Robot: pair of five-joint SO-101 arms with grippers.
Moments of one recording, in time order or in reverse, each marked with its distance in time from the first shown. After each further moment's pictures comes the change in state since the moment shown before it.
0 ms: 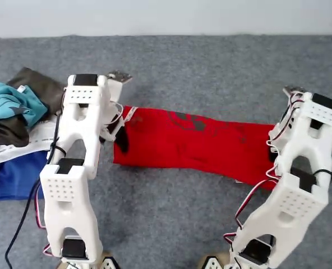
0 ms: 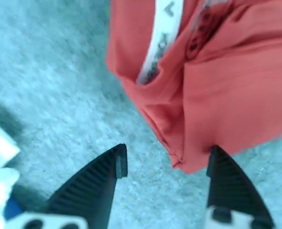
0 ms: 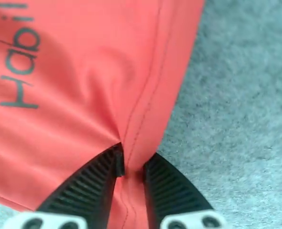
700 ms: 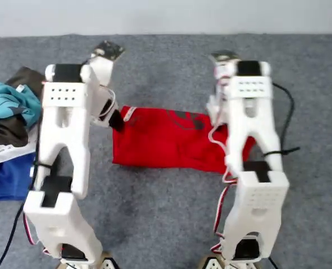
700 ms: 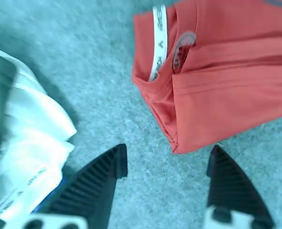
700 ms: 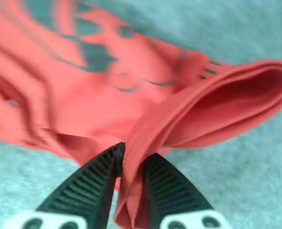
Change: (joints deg) left arm 0.0 -22.3 1.9 0.1 0.0; right arm -30.7 0.0 -20.0 11.9 -11.4
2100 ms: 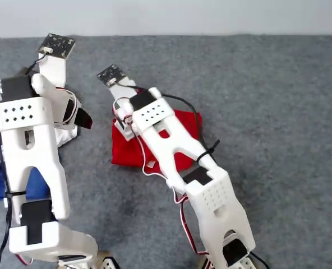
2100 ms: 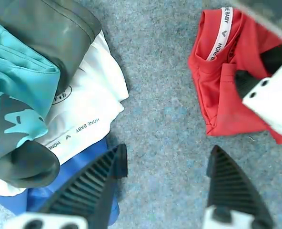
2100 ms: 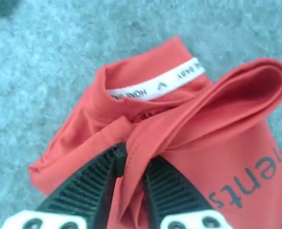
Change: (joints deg) left arm -12.1 -14.0 7.8 0.2 0.0; right arm -30.3 12.3 -1.4 -26.9 -5.2
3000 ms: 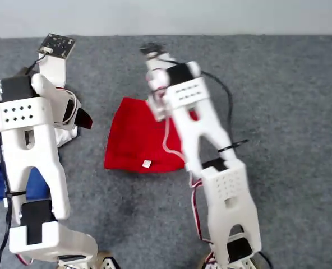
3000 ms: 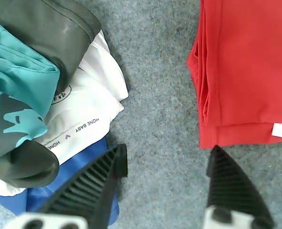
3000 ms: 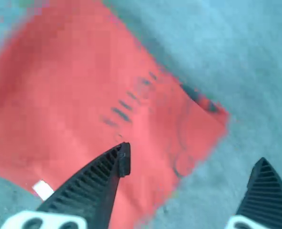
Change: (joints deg) left arm 0.0 0.0 0.2 0.1 0.0; right arm 15.5 2.5 -20.4 26.5 -0.1
